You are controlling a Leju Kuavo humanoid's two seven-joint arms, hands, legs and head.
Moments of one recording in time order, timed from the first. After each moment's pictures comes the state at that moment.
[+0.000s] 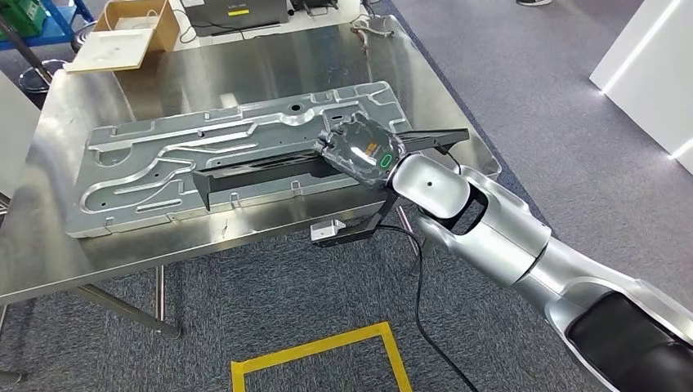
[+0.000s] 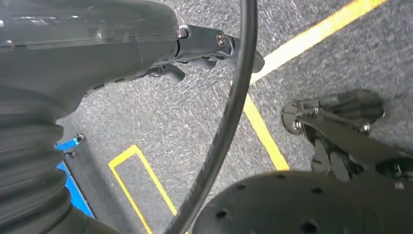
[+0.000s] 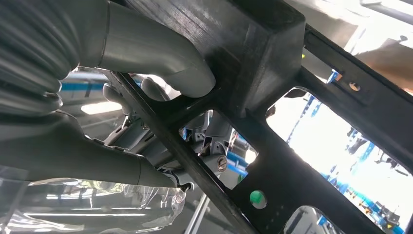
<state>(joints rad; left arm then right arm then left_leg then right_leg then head) 0.08 0.21 -1.10 -0.56 0.90 0.15 -0.01 -1.06 -0.18 1.01 -1.37 1.16 -0.07 -0.04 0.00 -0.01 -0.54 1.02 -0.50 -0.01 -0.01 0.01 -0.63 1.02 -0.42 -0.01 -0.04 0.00</state>
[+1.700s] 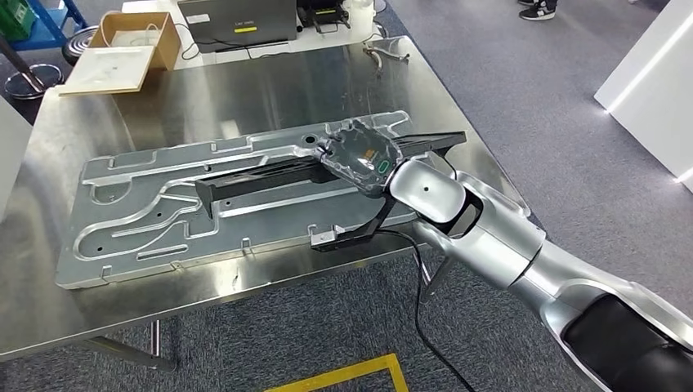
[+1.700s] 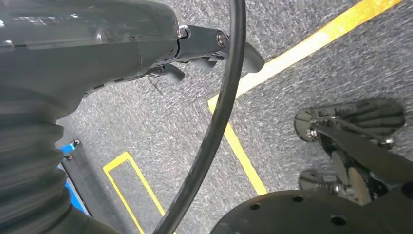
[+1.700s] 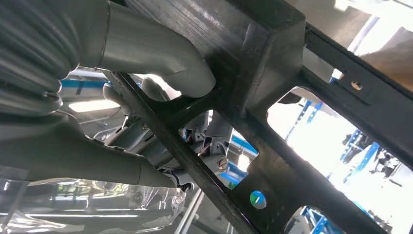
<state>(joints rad) 0.07 0.22 -1.18 -0.56 0.99 0.16 -0.03 -1.03 -0.18 1.02 -1.34 1.16 -0.09 -0.04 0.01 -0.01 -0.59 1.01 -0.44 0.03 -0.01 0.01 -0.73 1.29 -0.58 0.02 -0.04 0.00</state>
